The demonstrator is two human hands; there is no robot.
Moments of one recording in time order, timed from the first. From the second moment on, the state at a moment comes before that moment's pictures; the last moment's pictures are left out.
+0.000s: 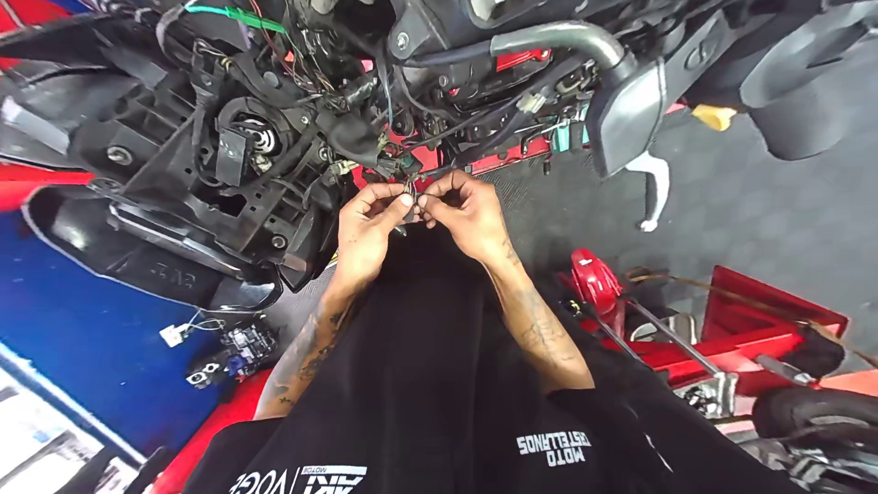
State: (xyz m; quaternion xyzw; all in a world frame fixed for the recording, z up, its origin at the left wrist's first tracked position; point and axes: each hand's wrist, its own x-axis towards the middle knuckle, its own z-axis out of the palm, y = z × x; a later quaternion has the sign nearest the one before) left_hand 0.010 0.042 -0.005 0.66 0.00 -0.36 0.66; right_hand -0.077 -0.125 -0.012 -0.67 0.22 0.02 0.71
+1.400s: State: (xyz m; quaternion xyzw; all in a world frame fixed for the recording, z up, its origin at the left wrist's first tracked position) left_hand 0.000 0.034 -0.025 0.75 -0.09 -0.20 0.63; right_hand -0.070 -0.107 -0.014 -0.64 0.28 -0.04 0.71
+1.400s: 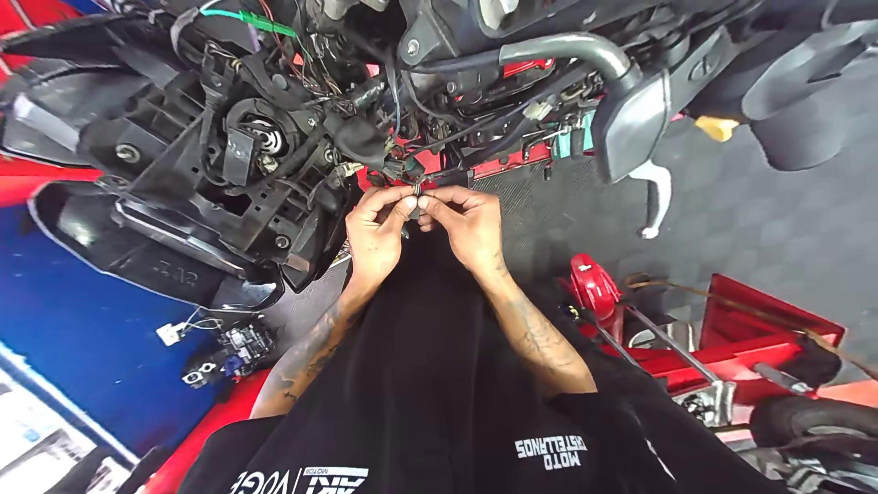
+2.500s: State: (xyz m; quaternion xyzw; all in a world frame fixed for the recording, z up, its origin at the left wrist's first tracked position) left_hand -0.001 0.029 -0.014 0.76 -0.10 -0.22 0.60; right_hand -0.070 -0.105 -0.061 -0.24 0.17 0.02 0.96
